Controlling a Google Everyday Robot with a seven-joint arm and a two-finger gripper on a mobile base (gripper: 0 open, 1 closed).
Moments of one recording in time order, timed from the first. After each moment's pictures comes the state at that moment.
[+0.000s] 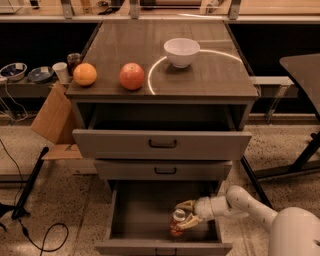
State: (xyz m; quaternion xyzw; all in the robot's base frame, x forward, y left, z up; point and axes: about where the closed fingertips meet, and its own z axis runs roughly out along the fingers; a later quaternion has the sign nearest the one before) arm 0.515 -0.096 0.278 -0.58 0.60 0.40 0.37
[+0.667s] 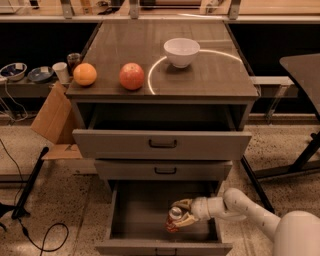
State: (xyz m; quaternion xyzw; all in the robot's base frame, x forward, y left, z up) arm 0.526 -0.084 0.281 -0.57 0.60 0.38 0.41
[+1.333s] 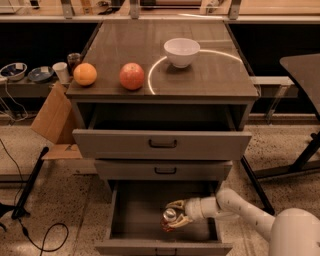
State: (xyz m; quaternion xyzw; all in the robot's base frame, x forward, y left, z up) arm 0.526 -0.056 0.271 -0.62 0.57 0.35 0.42
